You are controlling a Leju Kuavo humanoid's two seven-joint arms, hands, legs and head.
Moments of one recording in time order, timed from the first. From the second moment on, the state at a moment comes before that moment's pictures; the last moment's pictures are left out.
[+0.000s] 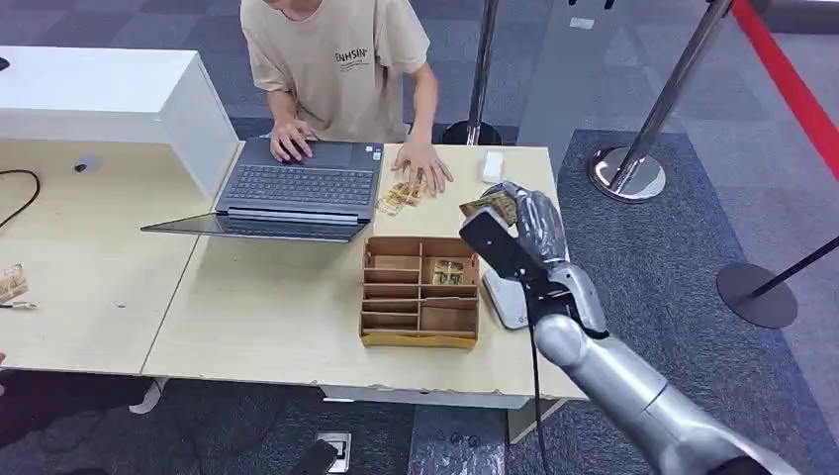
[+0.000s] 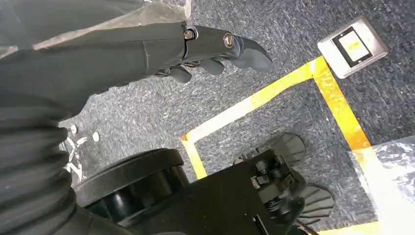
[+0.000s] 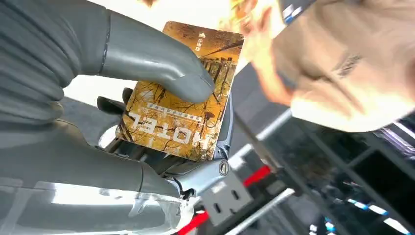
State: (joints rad) left arm -0.18 -0.02 -1.05 -0.22 0.28 0.34 0.12; right arm -0.64 -0.28 0.55 -1.08 0.56 -0.44 -0.01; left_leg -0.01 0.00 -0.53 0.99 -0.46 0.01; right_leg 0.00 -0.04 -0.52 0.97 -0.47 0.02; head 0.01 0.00
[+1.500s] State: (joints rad) left arm -0.17 -0.01 -1.05 -0.22 0.28 0.36 0.14; right arm -0.63 -0.21 0.48 -0.52 0.38 -0.33 0.02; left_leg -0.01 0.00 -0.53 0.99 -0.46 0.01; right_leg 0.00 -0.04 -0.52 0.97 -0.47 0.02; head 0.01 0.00
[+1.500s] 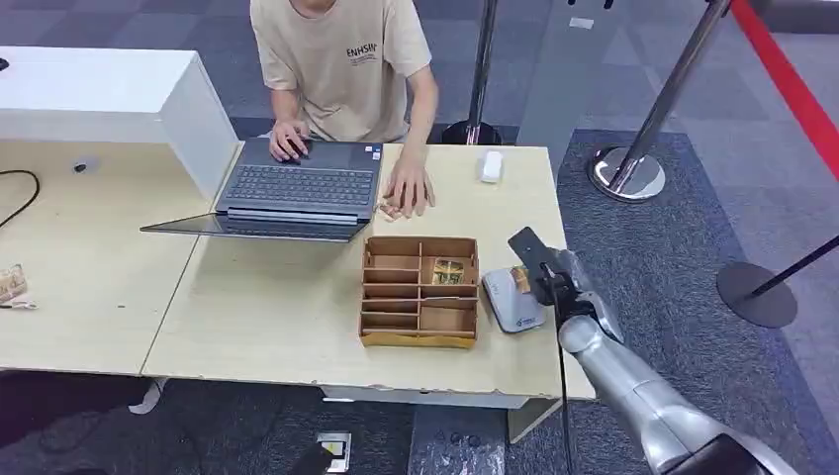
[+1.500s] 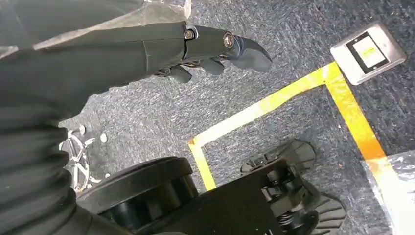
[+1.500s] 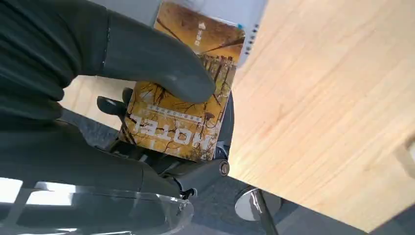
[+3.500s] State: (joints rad) left arm -0.23 -0.03 -1.04 -0.23 0.19 0.32 0.14; right arm -1.07 -0.08 0.84 -0.68 1.33 -0.44 0.14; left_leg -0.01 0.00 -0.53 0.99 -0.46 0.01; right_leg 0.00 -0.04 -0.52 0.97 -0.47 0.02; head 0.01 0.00
